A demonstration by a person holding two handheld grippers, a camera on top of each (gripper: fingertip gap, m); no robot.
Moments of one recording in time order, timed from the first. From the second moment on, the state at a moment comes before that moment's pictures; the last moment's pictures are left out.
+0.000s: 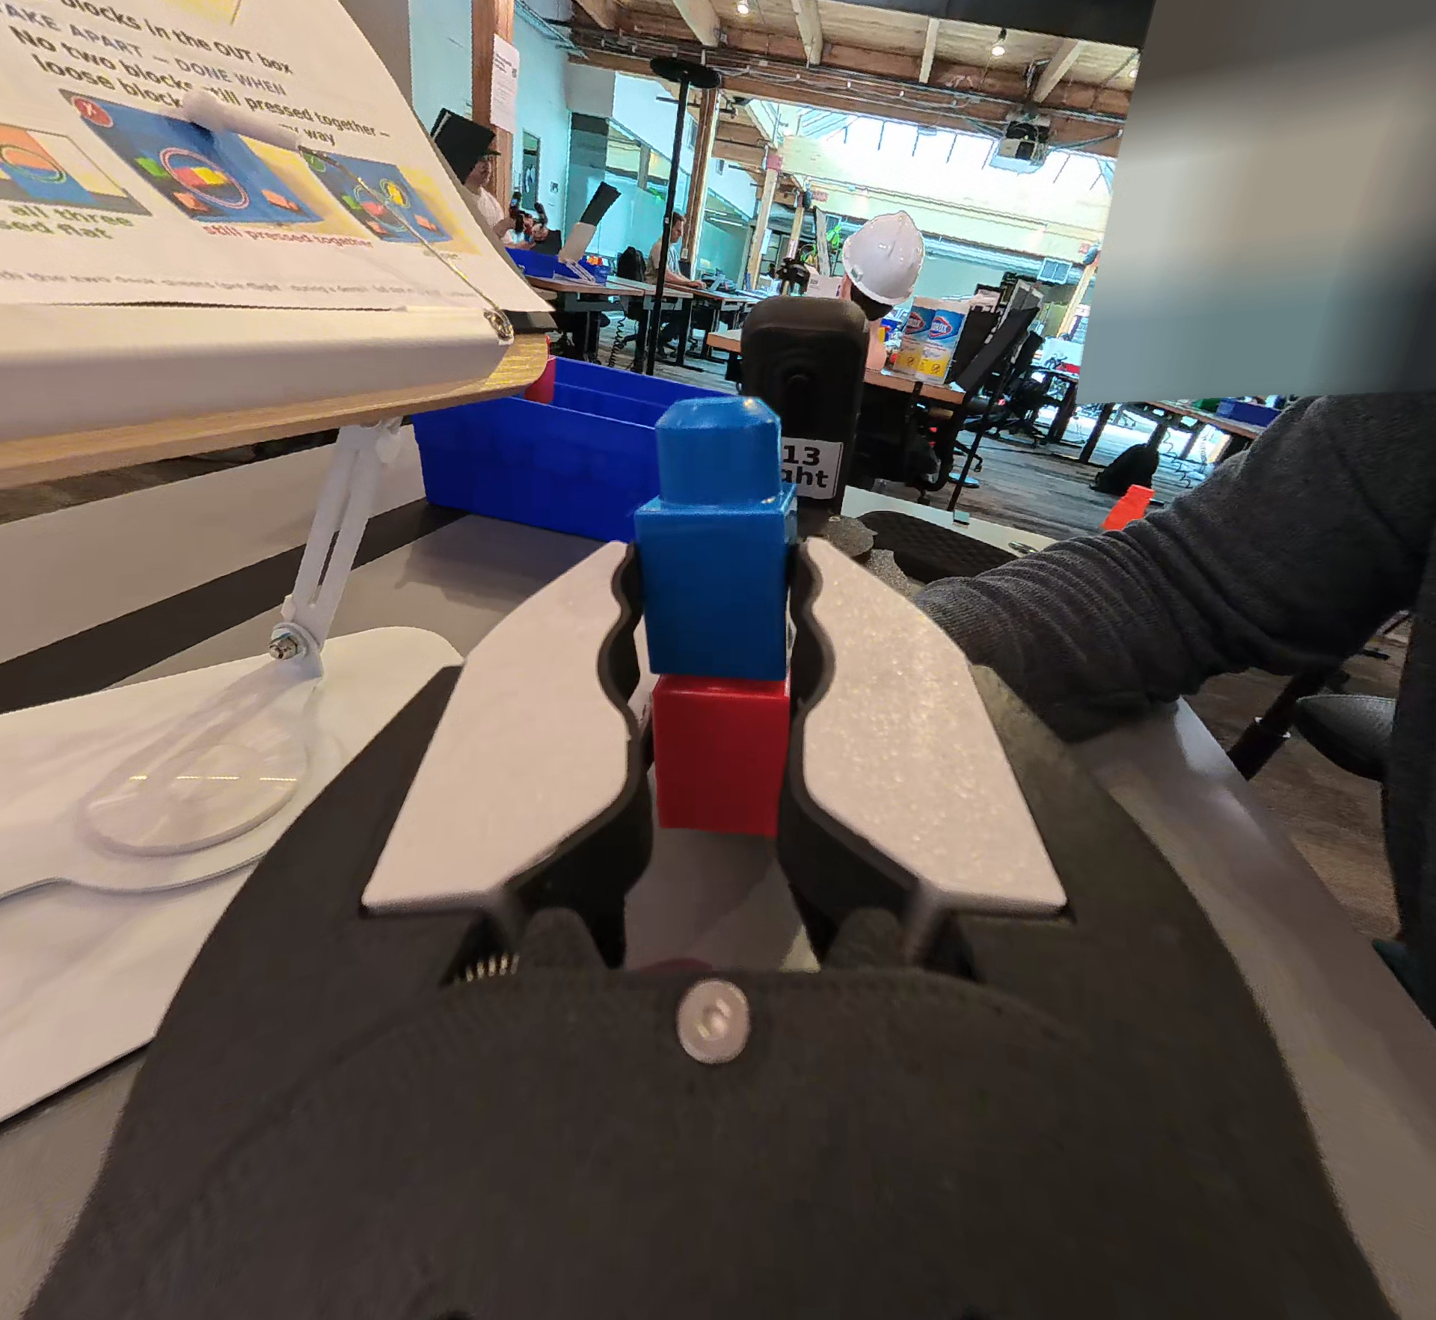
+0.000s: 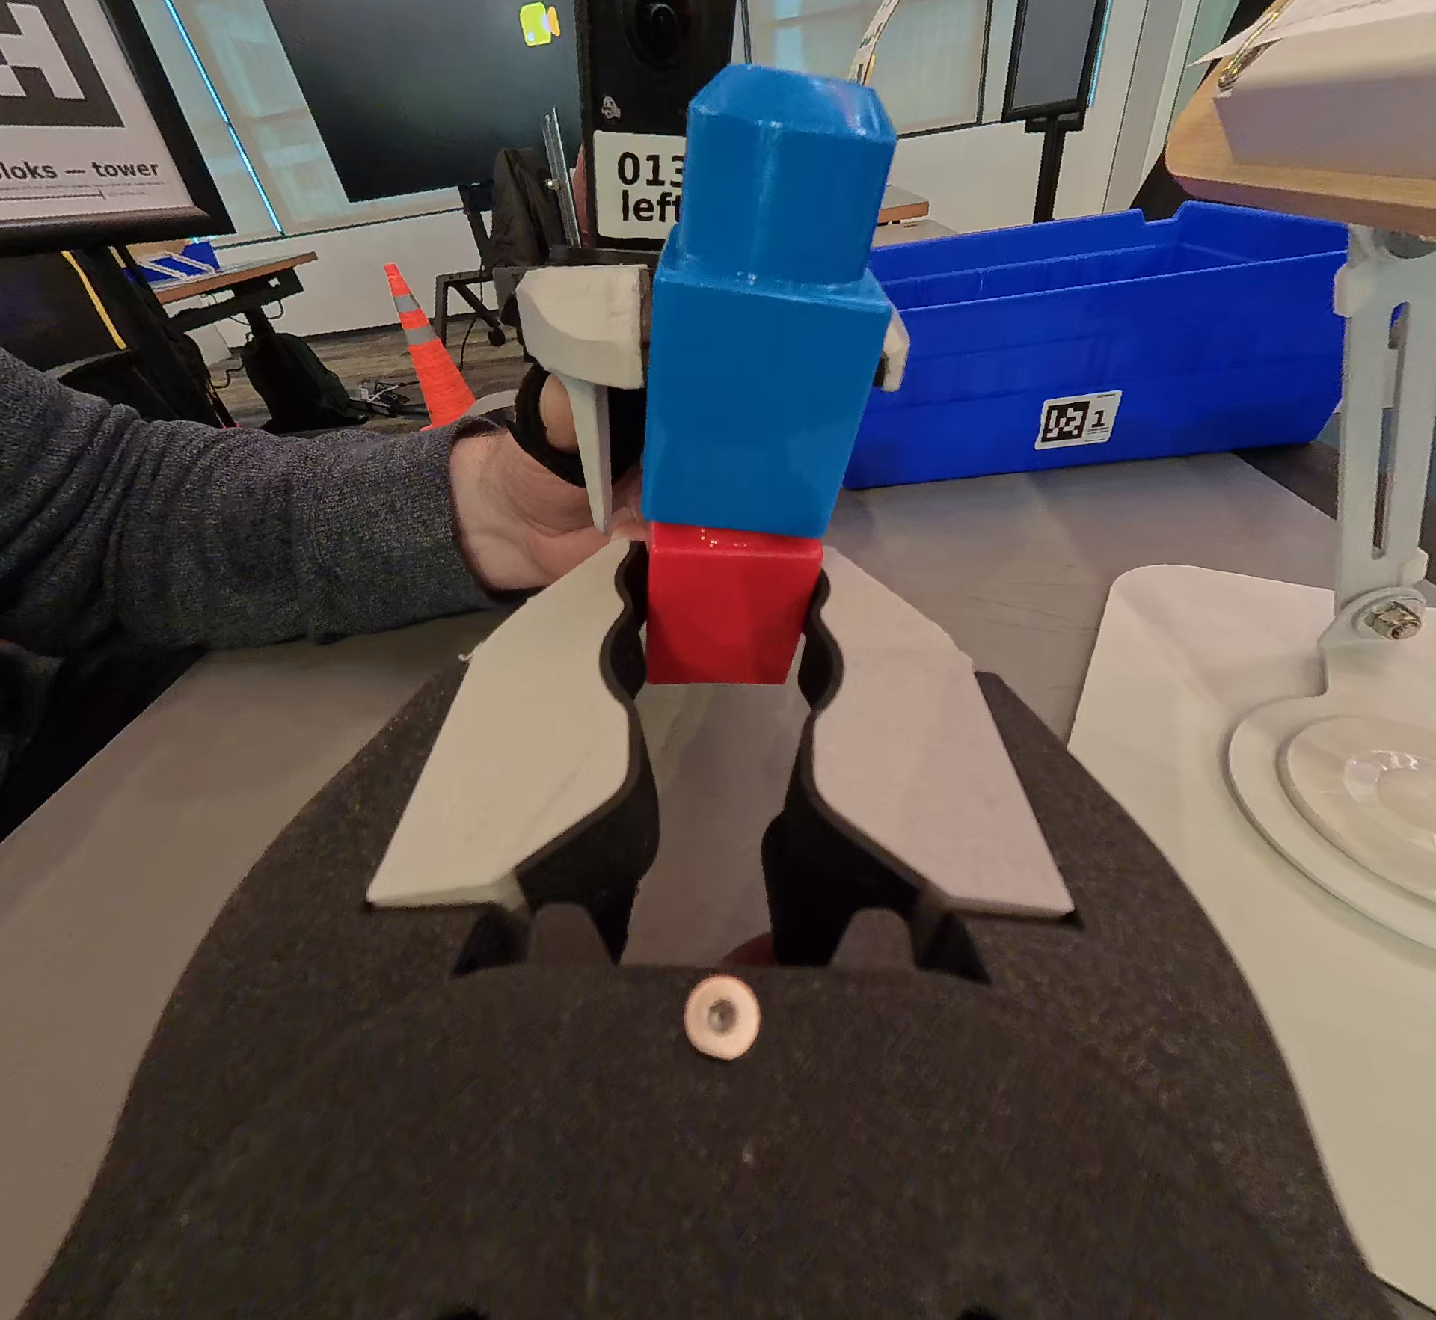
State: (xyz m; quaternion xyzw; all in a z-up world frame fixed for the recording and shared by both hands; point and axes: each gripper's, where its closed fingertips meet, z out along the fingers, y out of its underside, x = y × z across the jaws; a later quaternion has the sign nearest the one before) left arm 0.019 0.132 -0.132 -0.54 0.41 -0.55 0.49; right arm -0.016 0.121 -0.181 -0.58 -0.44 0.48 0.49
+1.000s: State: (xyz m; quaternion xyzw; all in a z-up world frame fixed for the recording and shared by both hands) left arm 0.019 0.133 -0.140 -0.55 0.43 -0.51 0.50; right arm -0.016 0.124 -0.185 -0.59 -0.44 0.48 0.47
